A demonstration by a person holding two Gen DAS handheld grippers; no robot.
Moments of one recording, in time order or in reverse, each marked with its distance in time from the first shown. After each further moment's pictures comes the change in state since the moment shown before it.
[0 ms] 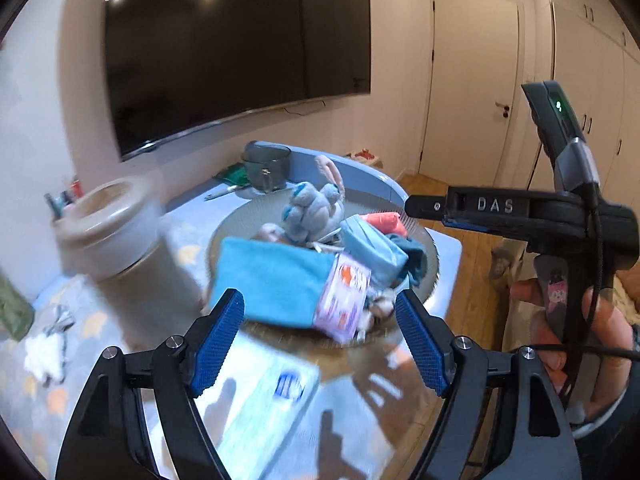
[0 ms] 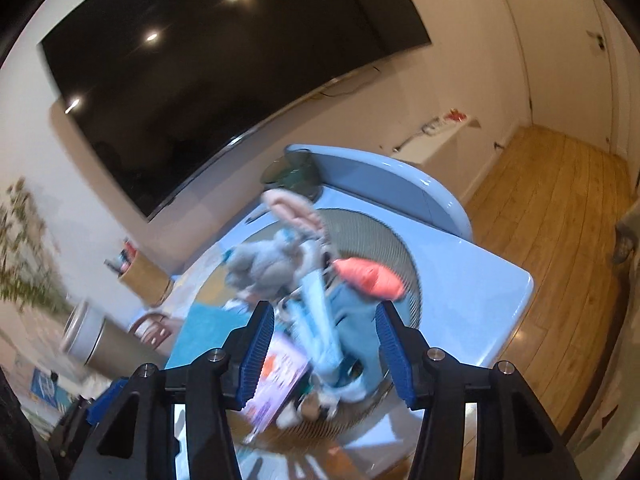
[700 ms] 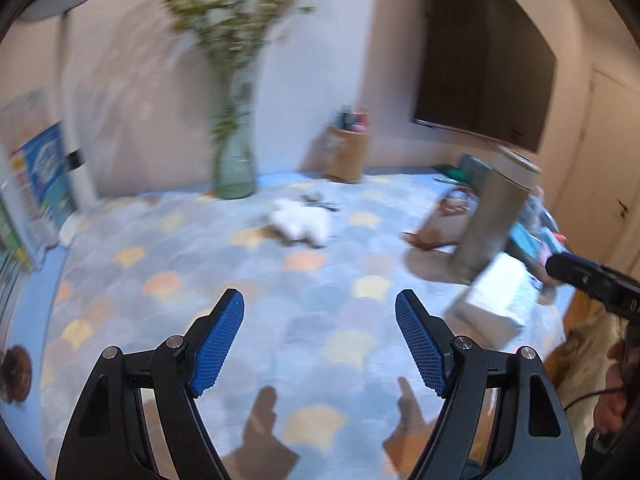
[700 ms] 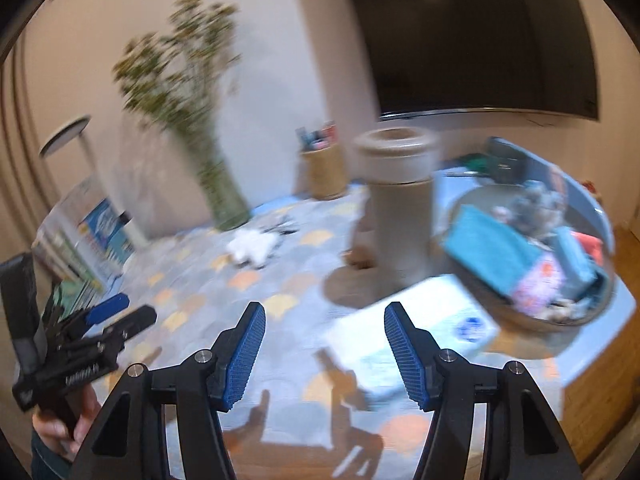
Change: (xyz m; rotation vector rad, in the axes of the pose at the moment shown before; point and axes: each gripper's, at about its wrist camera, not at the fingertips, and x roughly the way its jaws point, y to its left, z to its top) left arm -0.188 0.223 -0.148 -0.437 -0.026 0.432; right arm -0.043 0.236 -0.155 -0.478 0.086 0.269
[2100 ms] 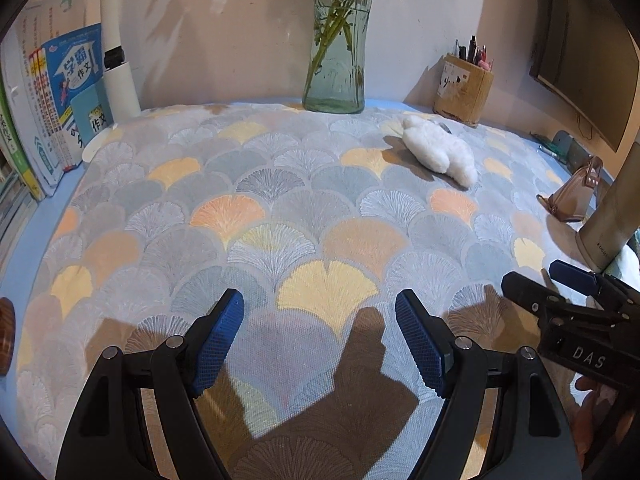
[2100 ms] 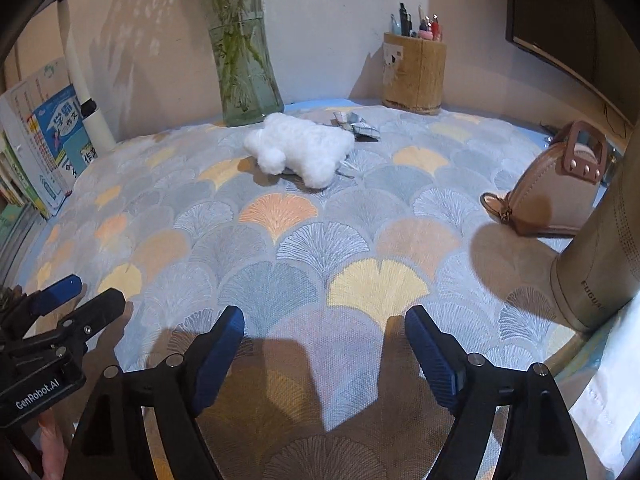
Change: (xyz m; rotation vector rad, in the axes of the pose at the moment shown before) left arm 0.108 0.083 -0.040 -0.109 0.188 0.183; right arm 0.214 0.093 -0.033 -0.149 0.227 -0.079
